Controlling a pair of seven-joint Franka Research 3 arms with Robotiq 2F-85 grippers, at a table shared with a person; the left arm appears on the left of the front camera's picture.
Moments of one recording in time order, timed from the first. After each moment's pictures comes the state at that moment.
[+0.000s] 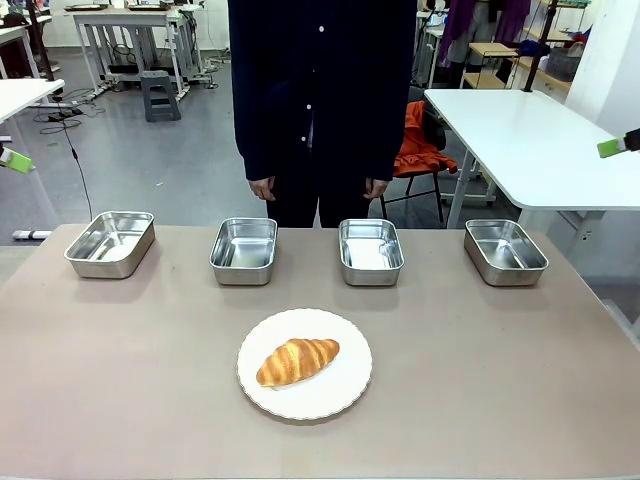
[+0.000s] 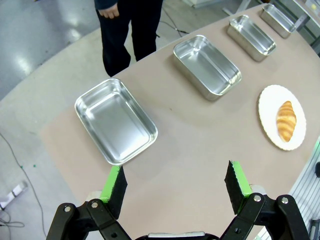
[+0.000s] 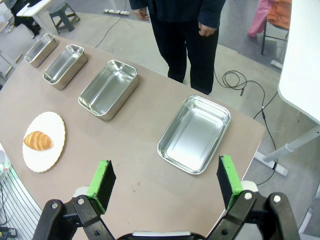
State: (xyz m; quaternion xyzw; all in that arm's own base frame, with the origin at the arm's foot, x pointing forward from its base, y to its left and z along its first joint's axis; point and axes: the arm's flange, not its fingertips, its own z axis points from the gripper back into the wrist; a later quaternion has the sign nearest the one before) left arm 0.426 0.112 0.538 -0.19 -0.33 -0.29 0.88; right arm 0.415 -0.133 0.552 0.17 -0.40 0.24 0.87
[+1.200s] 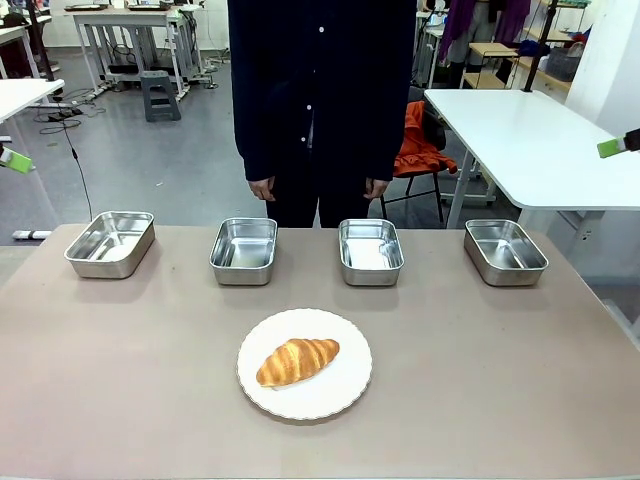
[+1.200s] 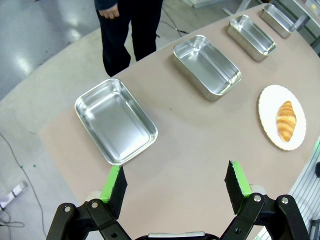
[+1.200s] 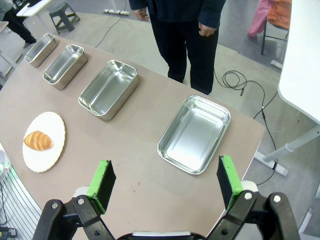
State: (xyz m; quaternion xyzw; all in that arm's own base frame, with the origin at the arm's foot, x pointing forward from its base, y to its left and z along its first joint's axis) left arm 0.426 0.112 0.538 -0.19 -0.33 -0.29 0.88; right arm 0.415 -0.133 0.552 0.17 -0.40 0.24 0.87
